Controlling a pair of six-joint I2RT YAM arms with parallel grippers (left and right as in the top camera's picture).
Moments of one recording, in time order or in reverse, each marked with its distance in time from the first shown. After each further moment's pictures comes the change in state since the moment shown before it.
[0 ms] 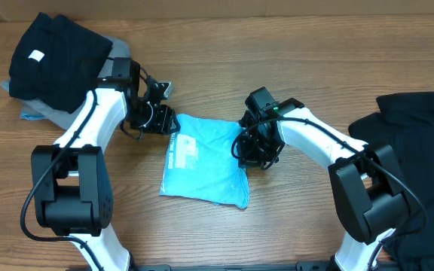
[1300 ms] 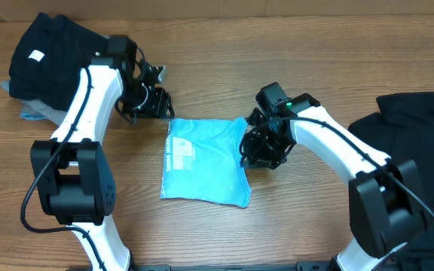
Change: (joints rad) left arm 0.008 0.079 0.315 -0.299 -0.095 -0.037; right arm -0.023 -0.109 0.016 -0.125 -0.069 0.003
